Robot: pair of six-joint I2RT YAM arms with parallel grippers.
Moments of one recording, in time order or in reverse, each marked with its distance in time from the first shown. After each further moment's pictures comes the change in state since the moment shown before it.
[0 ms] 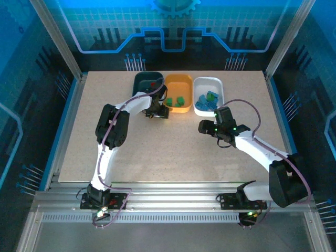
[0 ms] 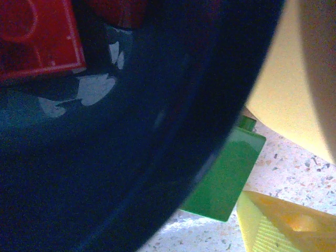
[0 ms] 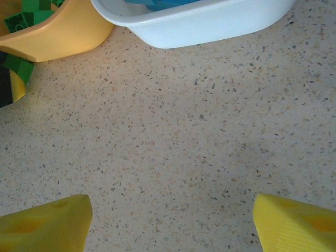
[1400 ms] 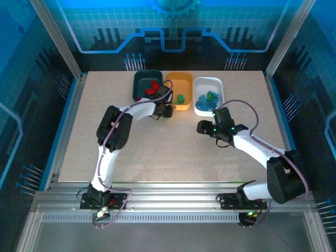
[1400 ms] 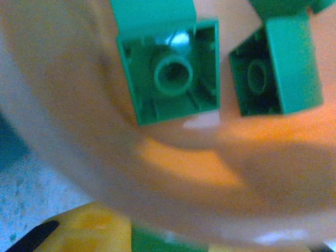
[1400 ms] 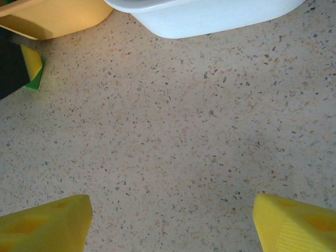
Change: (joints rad) left arm -0.063 -0.051 -0.149 0.307 -0.043 0.045; right arm 0.005 0.034 0.000 0.024 -0.023 0.011
